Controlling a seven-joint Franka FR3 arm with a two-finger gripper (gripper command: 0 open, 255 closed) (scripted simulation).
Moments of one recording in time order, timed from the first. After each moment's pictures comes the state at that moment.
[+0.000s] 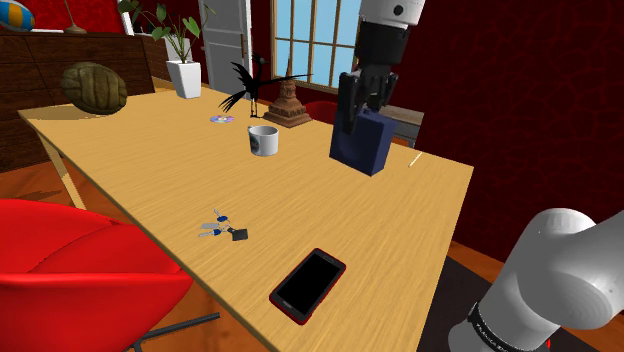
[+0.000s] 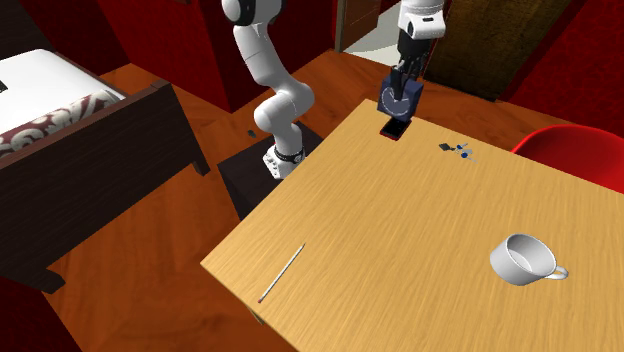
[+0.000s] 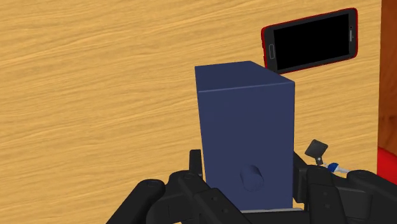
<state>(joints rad) 0.11 -0.60 0.23 -2.09 0.14 1.59 0.25</state>
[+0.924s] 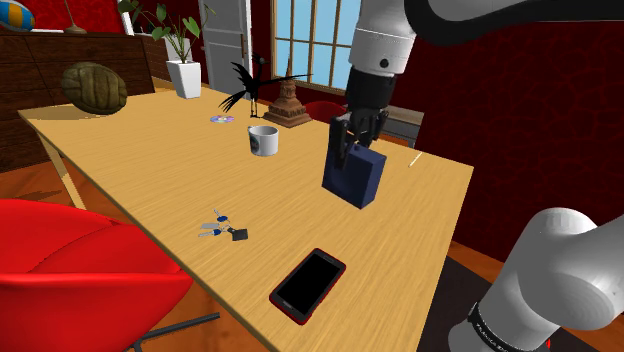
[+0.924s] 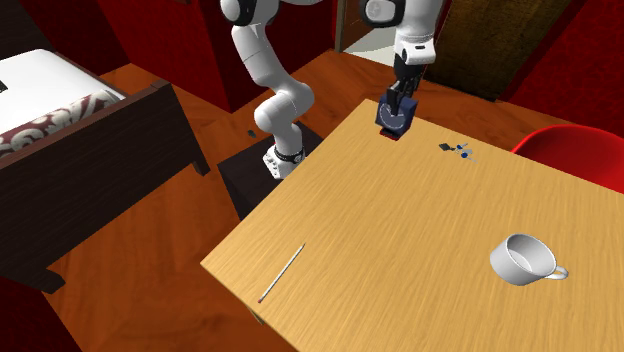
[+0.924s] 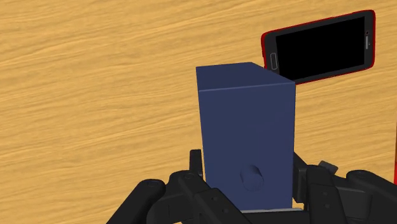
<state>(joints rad) 0.13 -0.64 0.27 -2.28 0.17 1.74 0.28</state>
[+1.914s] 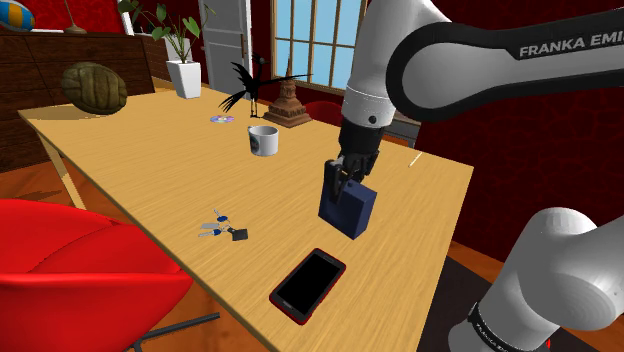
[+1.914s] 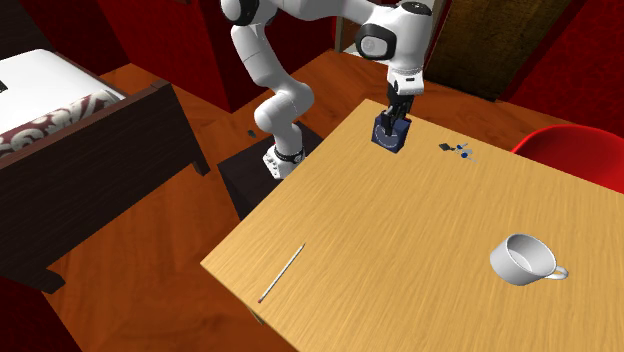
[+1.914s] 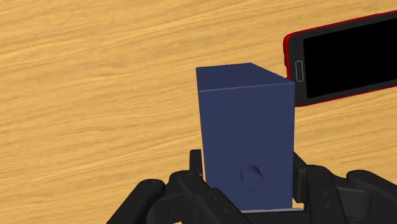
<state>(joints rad) 0.14 -0.65 0.30 -2.48 0.19 1.94 0.27</state>
